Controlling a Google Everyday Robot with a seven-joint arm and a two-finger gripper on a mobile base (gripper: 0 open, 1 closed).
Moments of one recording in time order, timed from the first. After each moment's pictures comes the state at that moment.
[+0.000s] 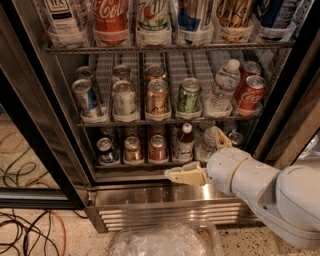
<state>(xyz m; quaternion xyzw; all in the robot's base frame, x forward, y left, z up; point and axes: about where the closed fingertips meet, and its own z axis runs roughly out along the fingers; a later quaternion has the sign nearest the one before) 0.482 -0.089 0.798 -0.32 0.76 0.13 0.55</state>
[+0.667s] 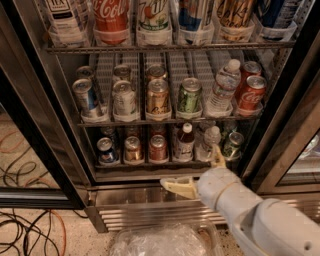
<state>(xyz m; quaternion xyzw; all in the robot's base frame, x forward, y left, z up) 0.483 -0.090 0.746 -0.27 0.76 0.10 0.59</state>
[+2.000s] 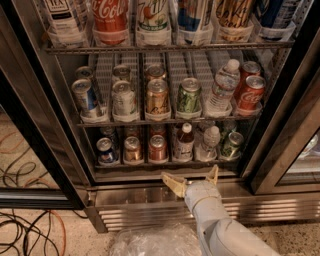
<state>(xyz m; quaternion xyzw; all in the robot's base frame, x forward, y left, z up) 0.528 -0.110 0.646 -0.05 0.79 0.07 0.61</state>
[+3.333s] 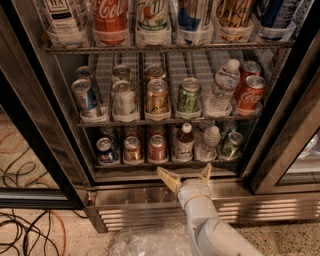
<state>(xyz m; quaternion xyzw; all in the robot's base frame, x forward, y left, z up) 0.555 -0.103 0.625 -0.01 0.76 0.08 0.65</state>
